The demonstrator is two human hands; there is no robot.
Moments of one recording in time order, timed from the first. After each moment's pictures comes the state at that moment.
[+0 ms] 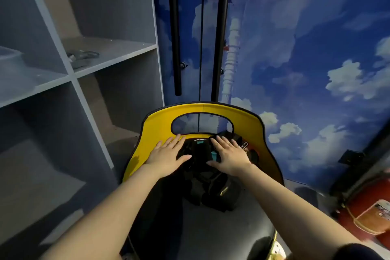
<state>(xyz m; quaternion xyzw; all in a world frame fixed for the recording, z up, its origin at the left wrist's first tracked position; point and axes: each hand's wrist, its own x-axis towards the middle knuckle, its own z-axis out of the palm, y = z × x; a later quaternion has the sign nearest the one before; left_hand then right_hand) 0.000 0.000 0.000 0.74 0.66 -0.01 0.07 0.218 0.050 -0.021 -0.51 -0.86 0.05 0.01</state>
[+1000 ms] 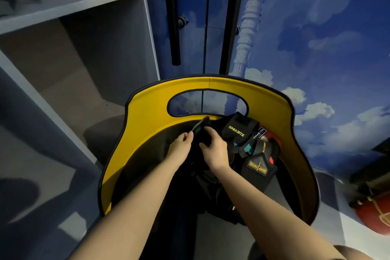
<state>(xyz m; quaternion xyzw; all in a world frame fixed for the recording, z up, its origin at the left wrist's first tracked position) 0.028 0.120 -0.106 0.40 0.76 0.28 0.43 0.138 0.124 -0.121 -0.59 -0.64 0.35 0.34</state>
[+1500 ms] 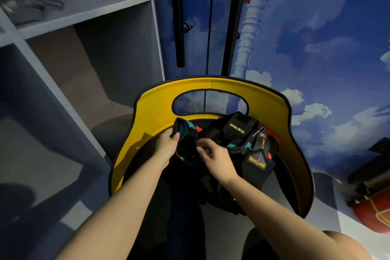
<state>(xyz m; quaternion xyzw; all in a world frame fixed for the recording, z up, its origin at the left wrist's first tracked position) -0.012 0.092 -0.101 0.33 0.75 0.39 0.42 0.153 0.070 -0.101 -0.49 -0.73 0.35 0.33</state>
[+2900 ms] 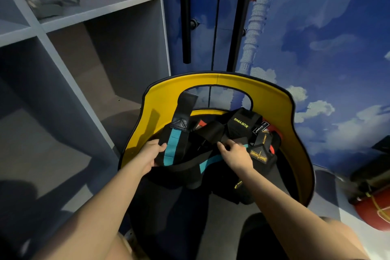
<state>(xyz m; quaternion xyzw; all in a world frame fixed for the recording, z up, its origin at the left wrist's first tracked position) -0.055 0.033 -0.093 0.26 0.71 0.38 0.53 0.183 0.075 -0.108 -0.68 -0.65 0.30 0.13</state>
